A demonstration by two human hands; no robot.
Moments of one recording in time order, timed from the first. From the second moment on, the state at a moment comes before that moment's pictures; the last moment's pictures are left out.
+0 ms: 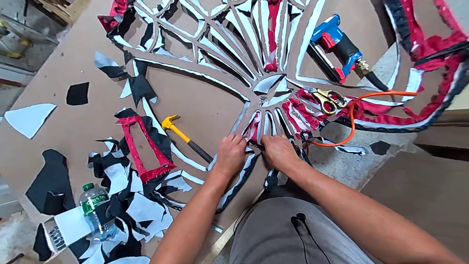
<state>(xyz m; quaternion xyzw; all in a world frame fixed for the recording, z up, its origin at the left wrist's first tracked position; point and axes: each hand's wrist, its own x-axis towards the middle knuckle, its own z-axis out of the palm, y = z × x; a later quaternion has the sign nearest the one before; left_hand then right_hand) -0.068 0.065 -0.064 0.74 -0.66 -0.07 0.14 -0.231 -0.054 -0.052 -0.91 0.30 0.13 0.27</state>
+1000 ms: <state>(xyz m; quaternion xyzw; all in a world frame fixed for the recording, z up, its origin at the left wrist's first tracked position) -0.076 0.051 -0.079 0.87 -0.43 -0.13 0.22 -0.191 -0.089 -0.055 -0.81 0.32 0.21 0.45</state>
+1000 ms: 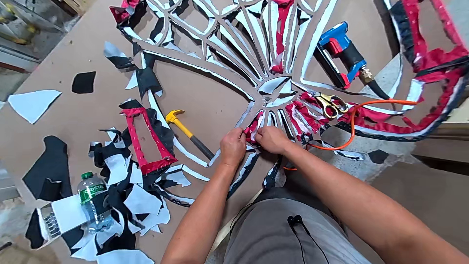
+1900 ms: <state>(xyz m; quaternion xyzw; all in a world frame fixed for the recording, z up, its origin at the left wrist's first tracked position) 0.008 0.017 -0.054 0.73 -0.23 -0.64 0.06 -0.209 -0.091 -0.029 -0.66 0.54 0.14 0.50</state>
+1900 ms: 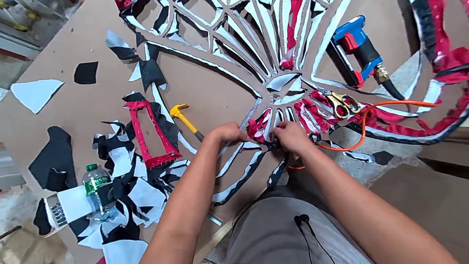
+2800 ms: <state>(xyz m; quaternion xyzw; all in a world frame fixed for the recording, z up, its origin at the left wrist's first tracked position) -0.010 0.034 -0.068 0.70 -0.07 -0.65 0.29 -0.177 -0.093 -0.036 -0.69 0.50 0.27 0.45</state>
